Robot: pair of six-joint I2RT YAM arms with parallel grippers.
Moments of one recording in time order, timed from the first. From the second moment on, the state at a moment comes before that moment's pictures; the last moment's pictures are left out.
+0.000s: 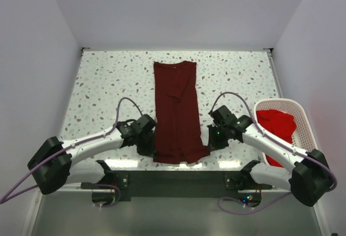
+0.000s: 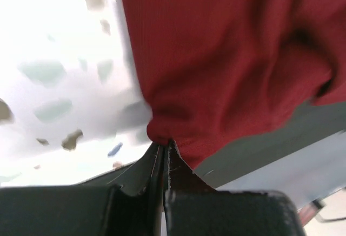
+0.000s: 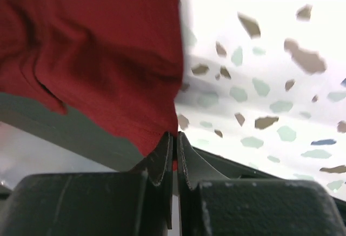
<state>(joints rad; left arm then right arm) -0.89 1.20 0.56 -0.59 0.17 -0.87 0.63 1.11 0.64 -0.79 -0.23 0.60</state>
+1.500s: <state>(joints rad) -0.41 1.76 1.14 -0.33 -0.01 -0.55 0.42 1.80 1.26 -0.50 -0.07 0.36</state>
